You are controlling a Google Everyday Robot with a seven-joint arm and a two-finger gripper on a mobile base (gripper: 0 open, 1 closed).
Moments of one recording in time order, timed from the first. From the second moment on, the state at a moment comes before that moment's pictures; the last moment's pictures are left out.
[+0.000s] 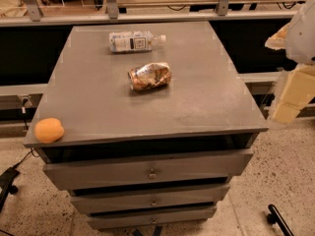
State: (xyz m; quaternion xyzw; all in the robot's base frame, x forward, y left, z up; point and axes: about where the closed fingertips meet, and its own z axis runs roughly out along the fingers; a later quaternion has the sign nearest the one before) arm 0.438 -0.217 0.976 -0.60 0.78 -0.03 0.16
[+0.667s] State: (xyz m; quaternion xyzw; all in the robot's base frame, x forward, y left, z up) arm 0.479 -0.187 0.973 -0.64 0.75 -0.02 0.17
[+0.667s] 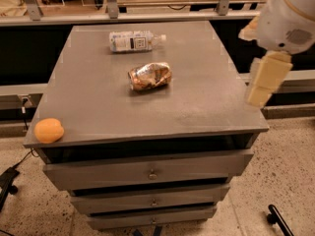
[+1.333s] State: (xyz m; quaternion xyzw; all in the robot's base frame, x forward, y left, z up) arm 0.588 -0.083 0.956 -0.70 0.70 -0.01 0.14
